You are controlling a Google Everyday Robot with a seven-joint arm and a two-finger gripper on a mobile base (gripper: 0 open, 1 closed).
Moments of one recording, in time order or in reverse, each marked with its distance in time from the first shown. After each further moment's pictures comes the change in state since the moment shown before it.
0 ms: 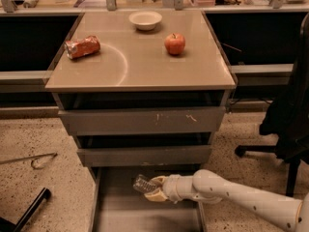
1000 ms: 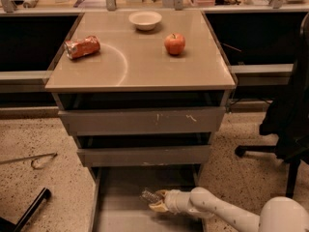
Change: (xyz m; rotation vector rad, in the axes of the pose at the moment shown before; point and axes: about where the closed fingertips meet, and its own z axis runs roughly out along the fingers) arm 0.155 -0.034 0.088 0.055 -0.013 0.073
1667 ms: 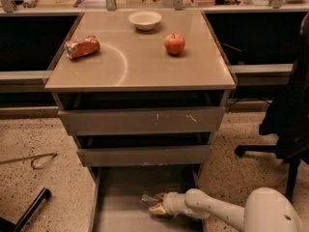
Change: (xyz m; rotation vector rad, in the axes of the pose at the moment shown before) arm 0.037 -0.002 0.026 0.010 0.101 0.005
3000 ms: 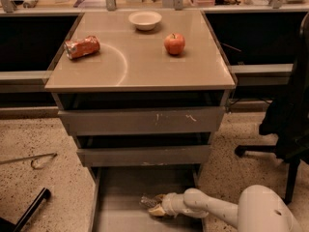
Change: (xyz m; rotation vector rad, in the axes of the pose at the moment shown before) arm 0.015 0.004 0.012 -0.036 0.033 0.023
